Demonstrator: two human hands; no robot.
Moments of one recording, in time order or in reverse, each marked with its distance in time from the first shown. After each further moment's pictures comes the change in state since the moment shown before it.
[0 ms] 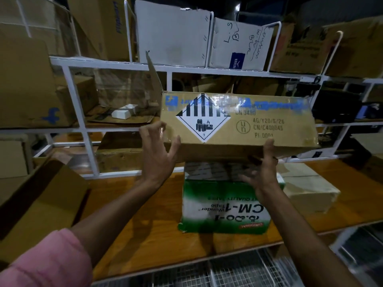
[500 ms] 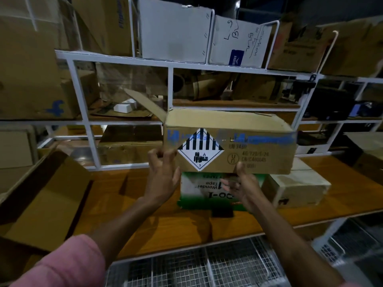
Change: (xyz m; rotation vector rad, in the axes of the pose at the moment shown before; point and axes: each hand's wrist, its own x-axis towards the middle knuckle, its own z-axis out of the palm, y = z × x) left_hand -0.078 -0.006 -0.011 0.172 -0.328 -0.118; right_hand -0.037 0.050 -0.015 -0.032 -0.158 0.253
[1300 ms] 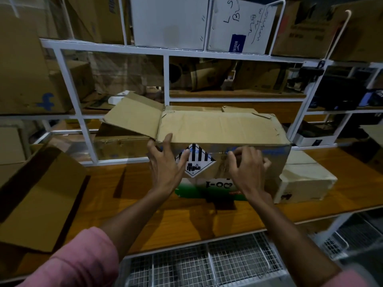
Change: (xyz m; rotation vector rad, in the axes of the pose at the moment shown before) left_hand 0.028 0.002 0.046 0.014 0.066 -0.244; right_hand 0.034 -0.007 -0.001 -1.244 0.461 -0.857
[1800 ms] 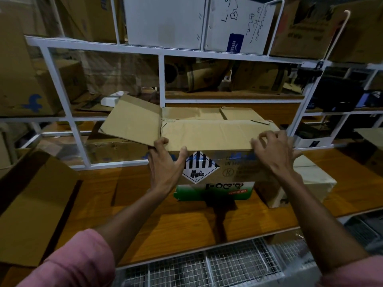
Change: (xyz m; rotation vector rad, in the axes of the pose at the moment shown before) left_hand 0.023 0.001 0.016 -0.167 0.002 -0.028; right_hand 0.087 0.049 -0.033 -0.194 -0.188 0.181
